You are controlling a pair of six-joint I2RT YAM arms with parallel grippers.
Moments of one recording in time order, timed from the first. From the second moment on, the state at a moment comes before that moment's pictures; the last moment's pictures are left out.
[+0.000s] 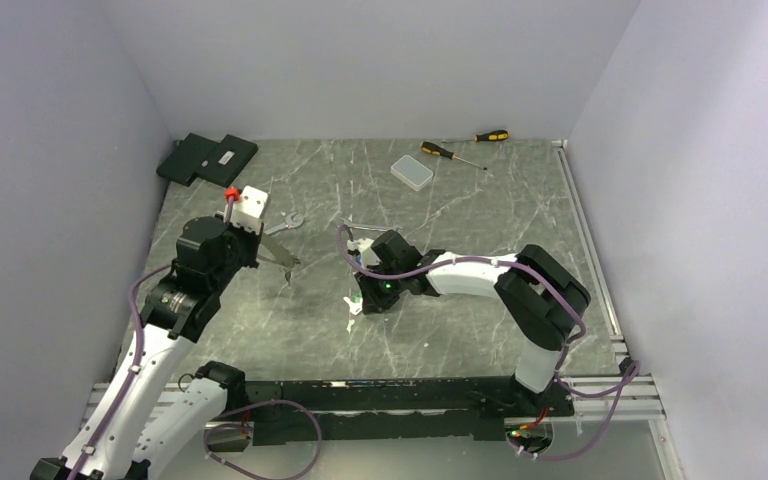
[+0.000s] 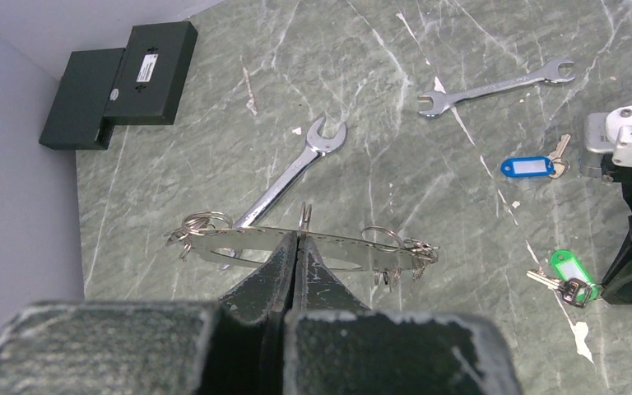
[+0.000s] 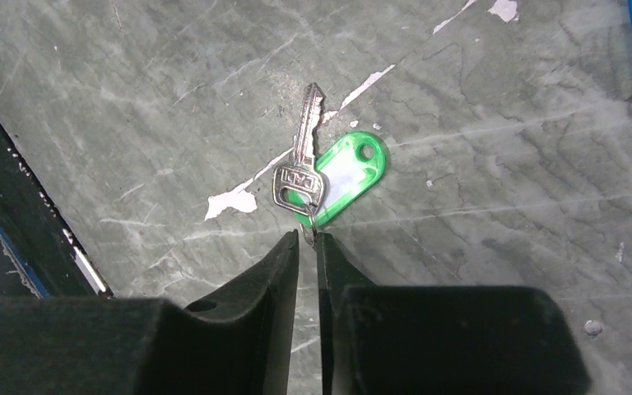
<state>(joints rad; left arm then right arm) -0.33 0.73 0.85 -0.45 -0.11 0.18 0.85 1.77 0.95 -0.12 -0.37 0.18</state>
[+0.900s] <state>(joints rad) -0.33 0.73 0.85 -0.45 -0.07 0.19 0.85 1.66 0.88 -0.04 -0.37 0.14</state>
